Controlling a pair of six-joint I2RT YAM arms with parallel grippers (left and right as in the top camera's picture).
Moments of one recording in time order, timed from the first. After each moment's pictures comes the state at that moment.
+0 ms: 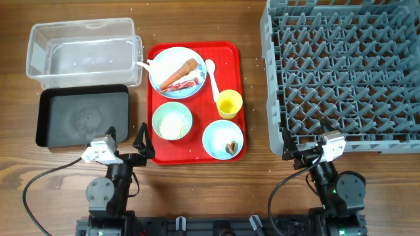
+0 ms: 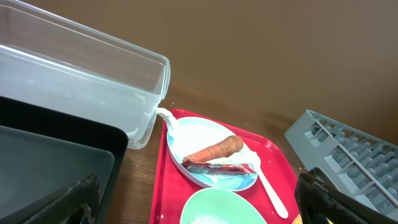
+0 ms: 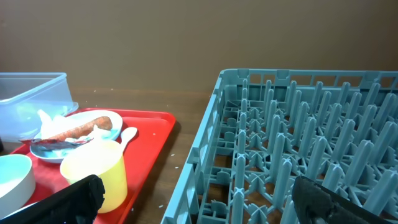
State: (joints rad) left arm -0.04 0.01 0.01 -0.08 0.02 -0.42; right arm 0.09 0.01 0.07 -0.12 -0.15 0.04
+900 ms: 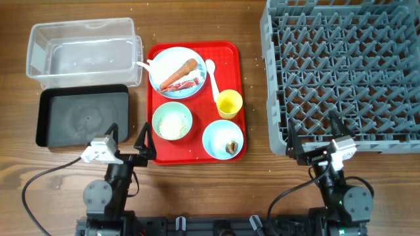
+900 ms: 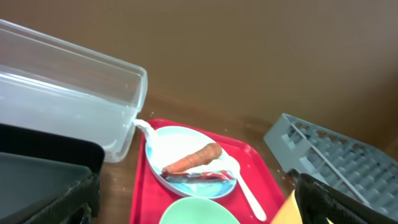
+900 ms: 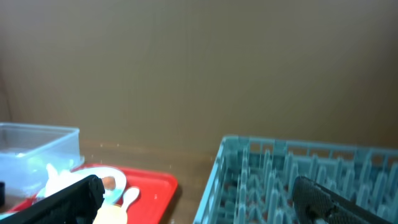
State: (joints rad) left arm -0.04 0.02 0.05 -0.06 0.10 -0.42; right arm 0.09 0.02 0.06 0.16 -0.17 0.02
